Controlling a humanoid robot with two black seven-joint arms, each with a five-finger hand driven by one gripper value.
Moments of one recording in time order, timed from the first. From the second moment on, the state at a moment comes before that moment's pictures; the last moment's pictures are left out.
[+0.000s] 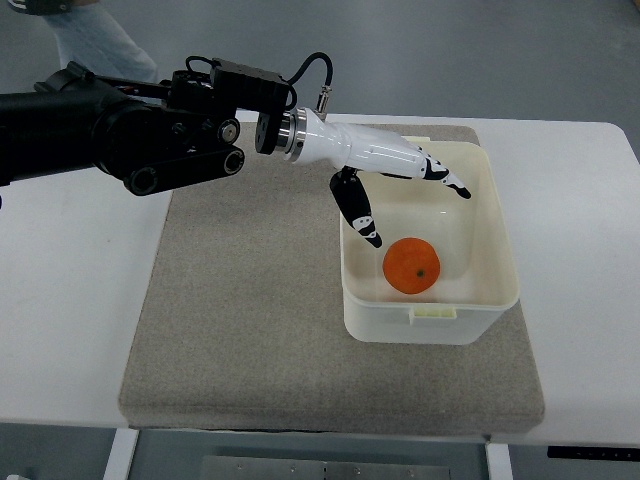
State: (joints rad) left arm -1.57 0.22 0.32 -0.99 1.06 -0.08 -0.61; right arm 0.03 0.00 -0.05 0.17 0.03 -0.15 0.17
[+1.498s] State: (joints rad) left arm -1.38 0.19 0.45 0.06 0.68 -0.07 -0.61; right arm 0.03 0.00 -0.06 0.17 0.03 -0.15 0.17
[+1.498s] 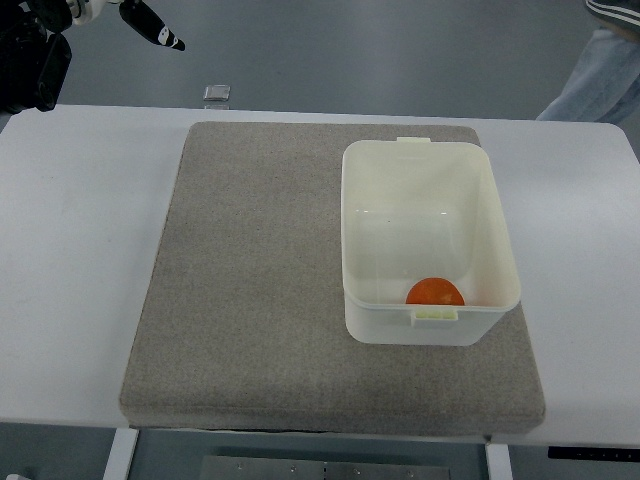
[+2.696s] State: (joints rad) left arm -1.24 0.12 -0.25 -0.04 -0.10 -0.10 -0.25; right arm 0.03 0.00 -0.05 0.17 0.03 -0.15 0.17
